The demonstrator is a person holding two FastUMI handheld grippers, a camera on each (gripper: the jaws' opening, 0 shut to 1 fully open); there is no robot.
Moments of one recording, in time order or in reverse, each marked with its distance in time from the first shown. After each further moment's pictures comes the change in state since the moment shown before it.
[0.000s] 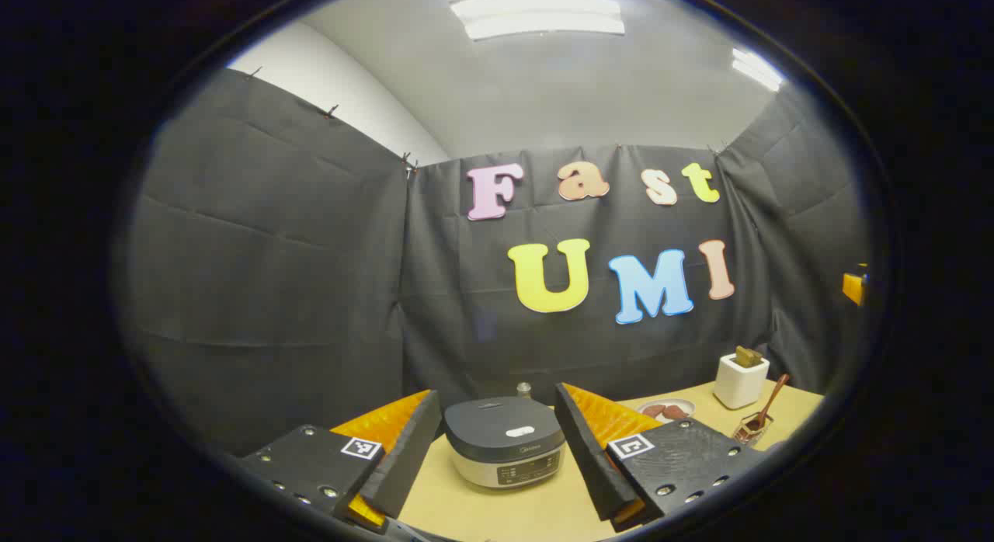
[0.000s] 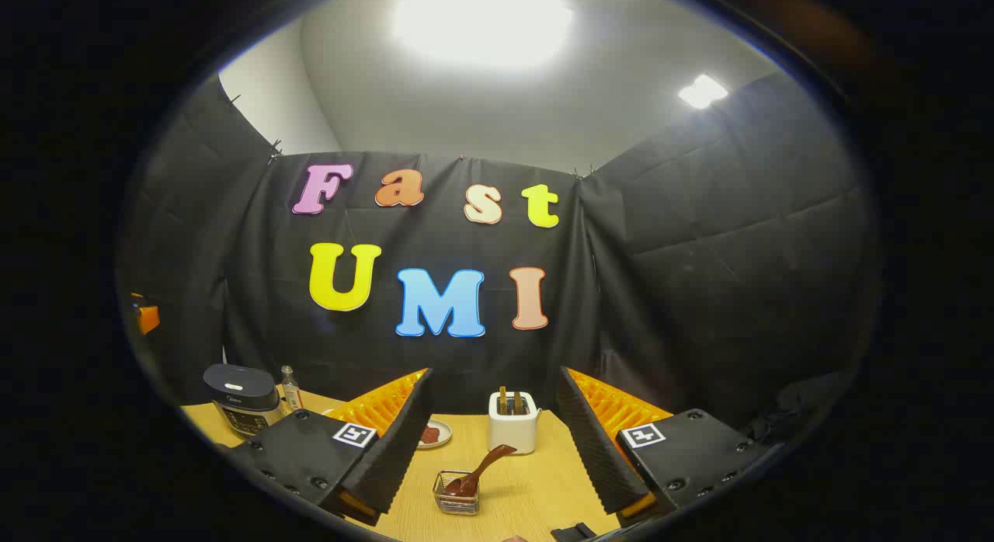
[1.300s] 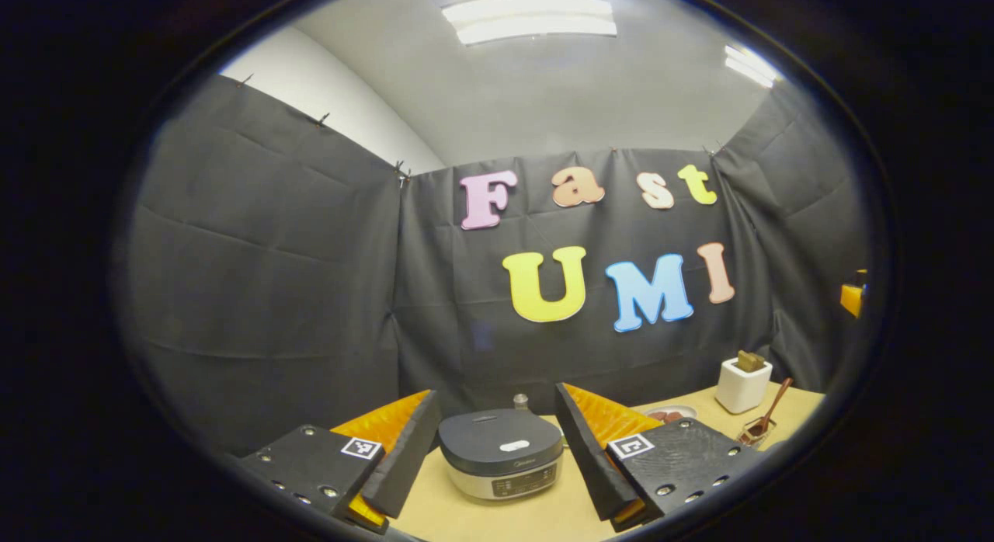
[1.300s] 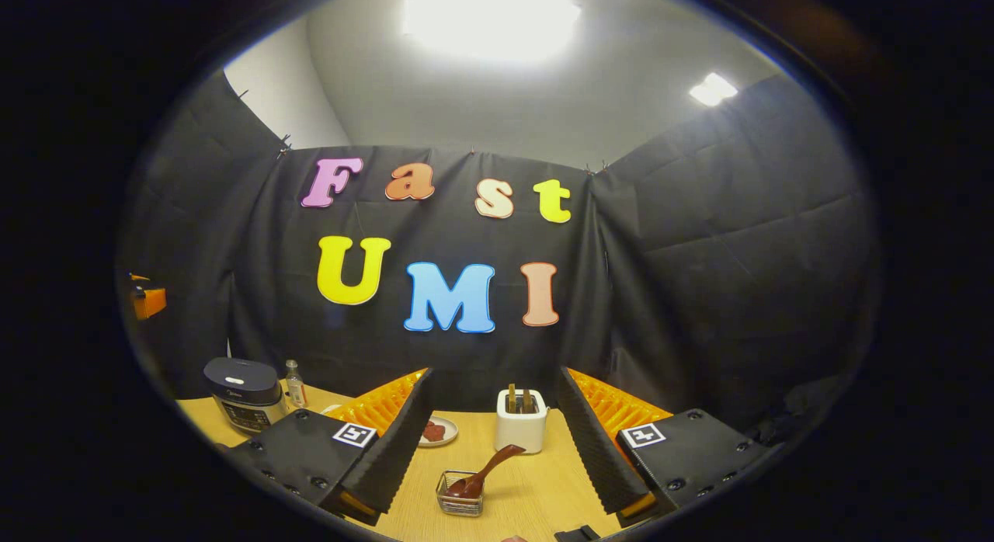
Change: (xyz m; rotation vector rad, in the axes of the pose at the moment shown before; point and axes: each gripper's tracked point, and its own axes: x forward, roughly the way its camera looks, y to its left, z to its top) left arm 0.020 -0.019 0.020 0.025 -0.037 -0.007; right arm 0.017 0.010 -0.008 -0.012 0.009 0.042
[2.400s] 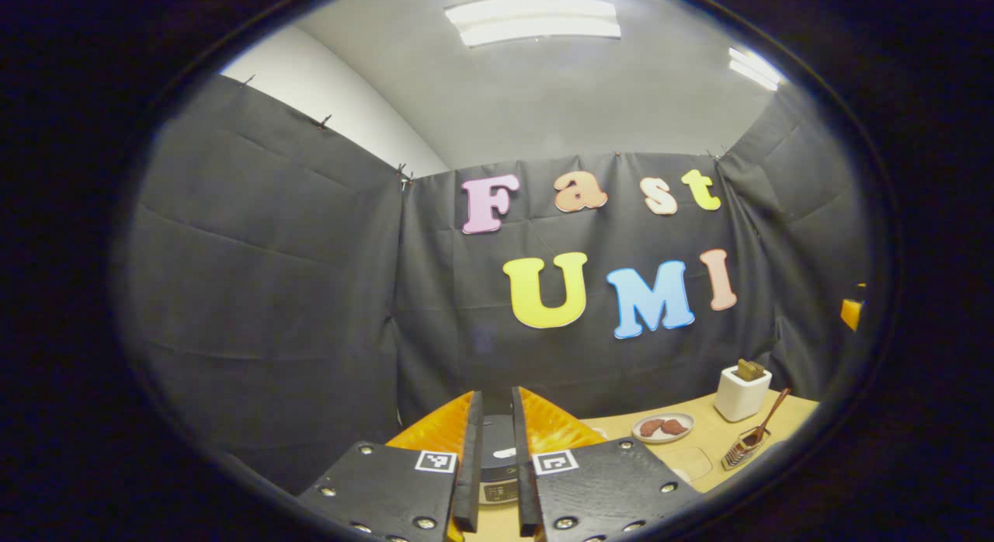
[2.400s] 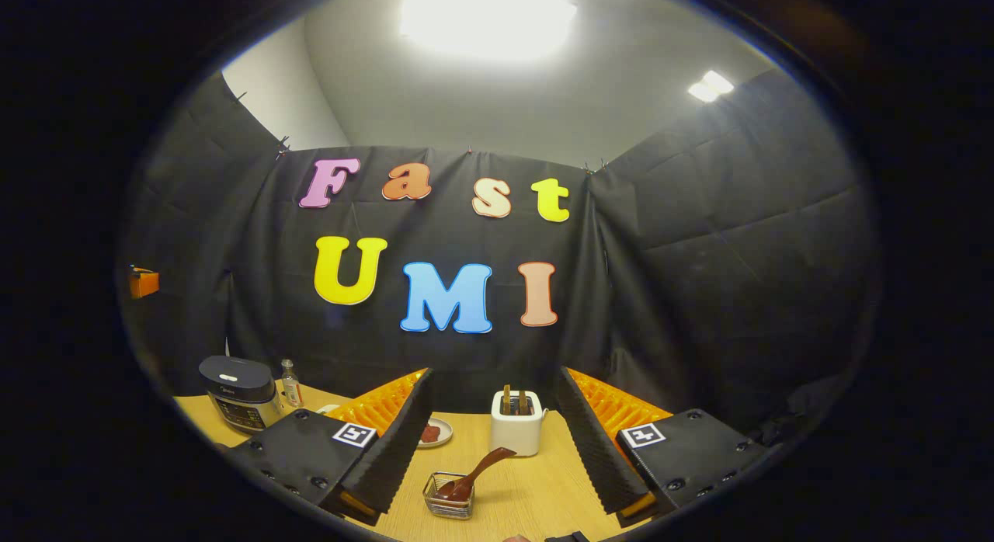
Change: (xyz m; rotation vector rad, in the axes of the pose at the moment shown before) left arm 0.006 -0.007 0.011 -0.019 -0.005 0.034; right arm 0.011 -0.017 -0.010 0.001 -0.005 0.024
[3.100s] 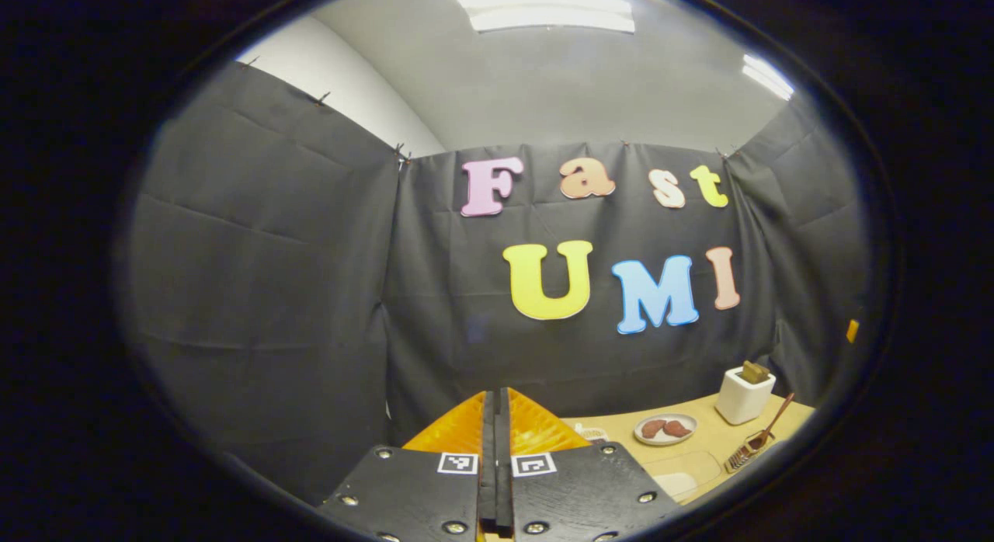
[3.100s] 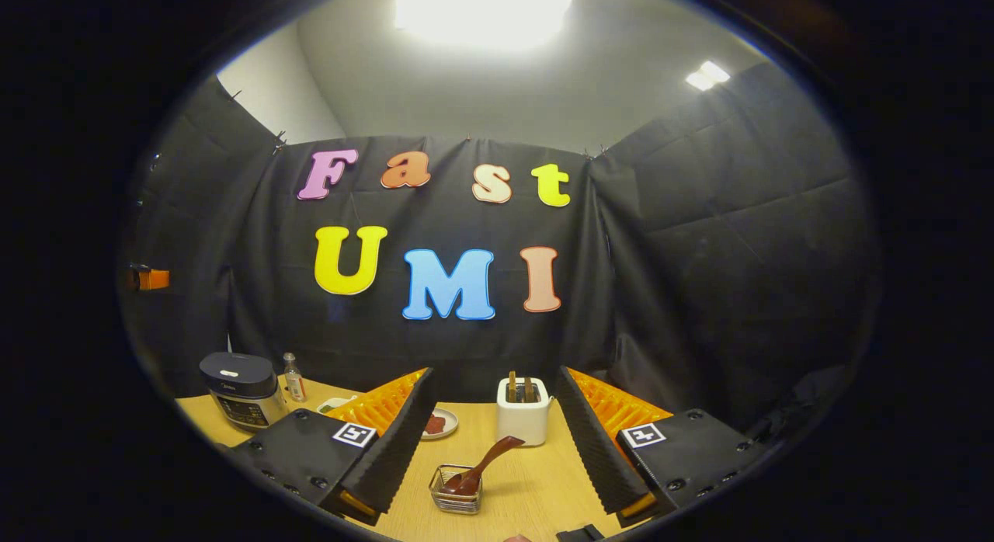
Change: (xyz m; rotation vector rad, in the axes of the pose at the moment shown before) left arm 0.078 0.016 -0.026 -0.040 0.057 -0.072; right arm 0.007 0.011 -0.019 0.030 0.048 -0.024
